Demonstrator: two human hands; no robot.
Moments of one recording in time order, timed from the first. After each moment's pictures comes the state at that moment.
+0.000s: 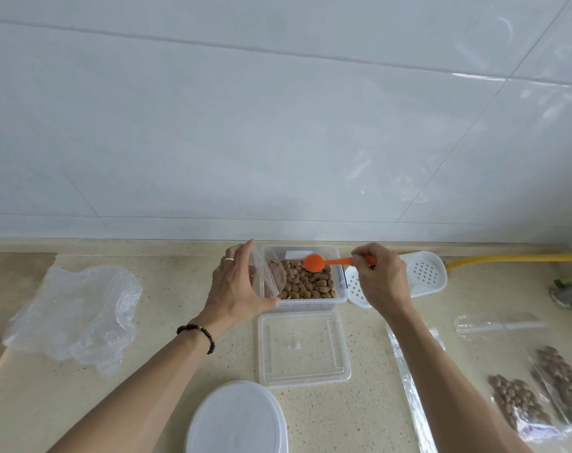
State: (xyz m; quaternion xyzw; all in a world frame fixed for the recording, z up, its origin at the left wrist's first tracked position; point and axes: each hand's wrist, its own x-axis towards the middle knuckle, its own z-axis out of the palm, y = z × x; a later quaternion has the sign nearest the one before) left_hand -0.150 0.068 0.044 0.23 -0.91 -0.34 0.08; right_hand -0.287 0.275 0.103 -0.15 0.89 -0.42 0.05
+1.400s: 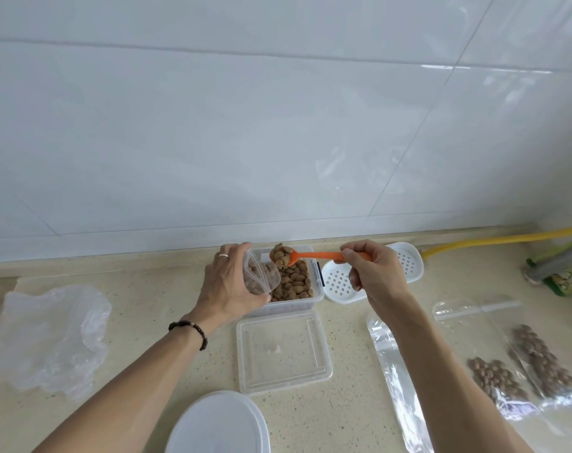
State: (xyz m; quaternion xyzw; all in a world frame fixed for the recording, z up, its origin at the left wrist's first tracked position) left_hand -0.182 0.081 0.043 0.18 -0.93 -0.30 0.09; right_hand -0.293 0.305 0.118 -0.03 0.75 -0.63 0.17
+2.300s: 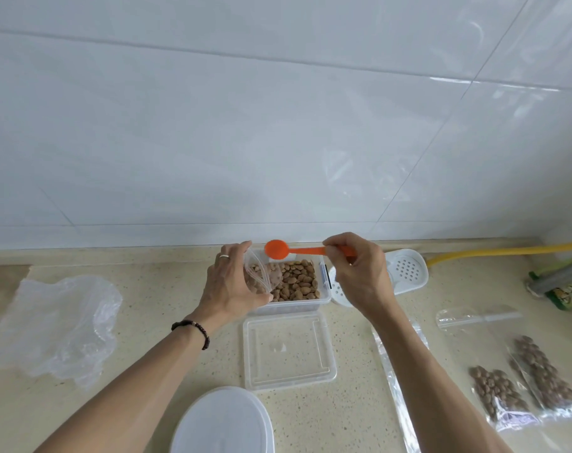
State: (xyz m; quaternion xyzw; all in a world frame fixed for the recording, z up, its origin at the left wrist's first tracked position) left_hand -0.171 0.073 0.043 0.21 -0.91 -0.34 0.09; right_hand -0.269 0.272 0.133 -0.23 0.83 -0.50 0.04
